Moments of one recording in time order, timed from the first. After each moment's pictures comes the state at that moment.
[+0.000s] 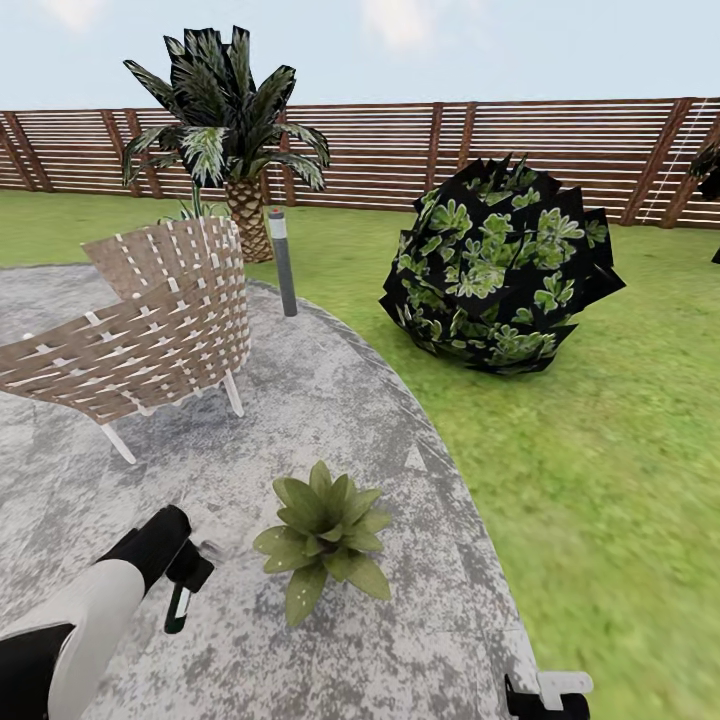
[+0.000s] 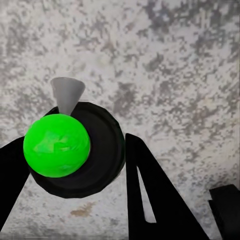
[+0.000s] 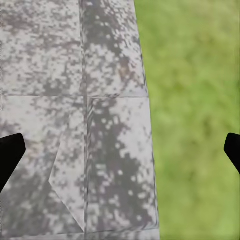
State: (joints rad) left arm -0.87 0.14 0.17 -0.32 -0.87 0.69 -0.60; right arm -0.42 -0.08 -0.83 -0.03 0.89 -0.55 -0.14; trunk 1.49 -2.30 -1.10
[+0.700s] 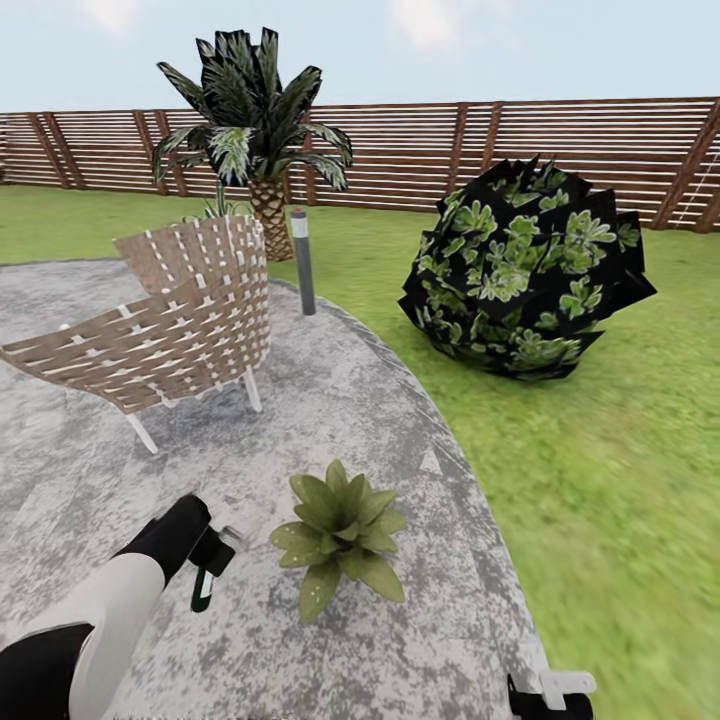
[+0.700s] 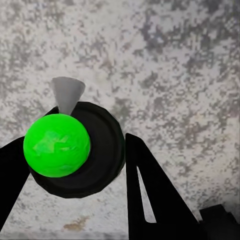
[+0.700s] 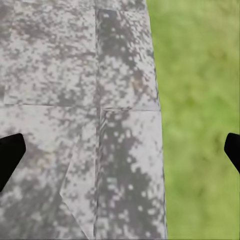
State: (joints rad) left arm -0.87 0.08 0.16 -0.39 -0.88 0.70 -0.61; right arm -0.42 -0.09 -0.84 -0.03 0.89 -0.55 -0.14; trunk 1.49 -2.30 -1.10
